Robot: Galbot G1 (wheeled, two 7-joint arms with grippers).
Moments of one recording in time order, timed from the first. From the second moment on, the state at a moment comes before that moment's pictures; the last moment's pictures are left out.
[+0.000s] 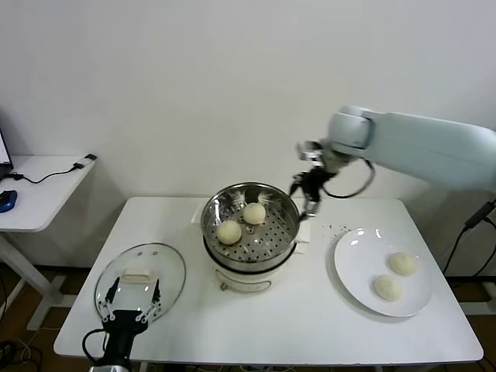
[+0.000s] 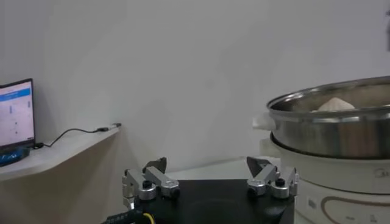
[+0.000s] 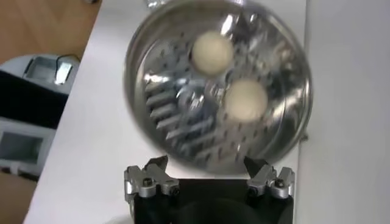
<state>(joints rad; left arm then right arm) 1.78 -1.55 -0.67 -2.11 0.11 -0.08 0.01 0.77 0.80 -1.52 1.37 0.62 -0.30 -1.07</state>
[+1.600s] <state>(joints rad) 1.77 -1.57 -0.67 -2.08 0.15 -0.07 0.01 -0.02 0.54 -0.94 1.20 0.02 -0.21 -1.12</state>
